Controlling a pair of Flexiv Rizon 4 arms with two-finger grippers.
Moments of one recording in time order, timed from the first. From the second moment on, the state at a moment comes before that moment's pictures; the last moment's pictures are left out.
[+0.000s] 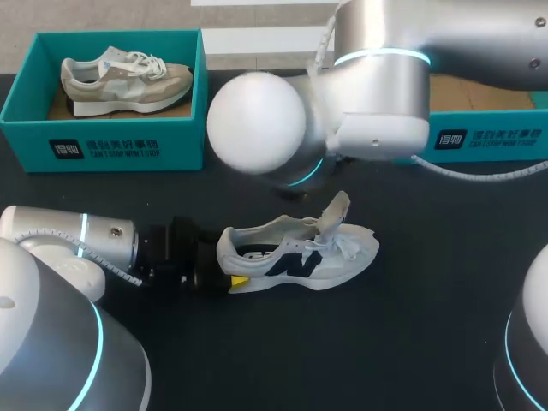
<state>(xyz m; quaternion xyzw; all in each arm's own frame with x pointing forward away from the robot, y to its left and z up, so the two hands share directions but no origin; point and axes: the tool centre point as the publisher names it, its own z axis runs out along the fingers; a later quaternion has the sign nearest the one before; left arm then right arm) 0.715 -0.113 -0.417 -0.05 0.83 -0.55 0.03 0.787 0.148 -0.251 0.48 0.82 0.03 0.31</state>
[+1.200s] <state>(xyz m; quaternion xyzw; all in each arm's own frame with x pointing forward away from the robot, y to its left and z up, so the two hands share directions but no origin) 0.715 -0.113 -0.417 -0.05 0.83 -0.55 0.03 0.755 0.205 -0.250 0.09 0.99 0.03 0.11</state>
